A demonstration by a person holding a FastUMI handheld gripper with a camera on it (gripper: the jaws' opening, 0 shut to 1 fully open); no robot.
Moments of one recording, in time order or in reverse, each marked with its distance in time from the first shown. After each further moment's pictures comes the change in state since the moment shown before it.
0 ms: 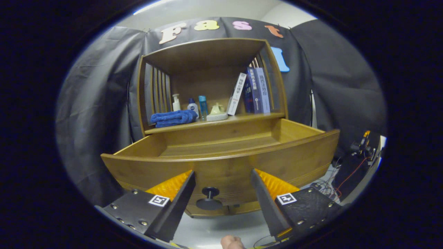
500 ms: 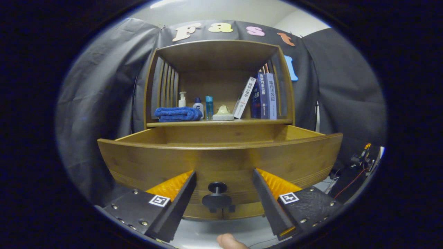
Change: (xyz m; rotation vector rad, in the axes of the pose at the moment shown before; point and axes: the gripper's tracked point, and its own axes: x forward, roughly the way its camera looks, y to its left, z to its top) arm 0.019 0.007 -0.005 -0.104 -0.089 0.017
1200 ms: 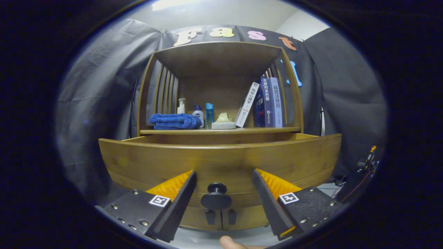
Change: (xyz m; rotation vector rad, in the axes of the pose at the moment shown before) arm 0.049 -0.001 0.010 -0.011 -0.093 0.015
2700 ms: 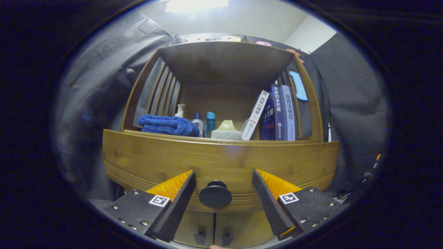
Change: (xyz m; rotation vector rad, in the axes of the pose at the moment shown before) arm 0.099 0.004 -0.003 -0.075 -0.164 0.010
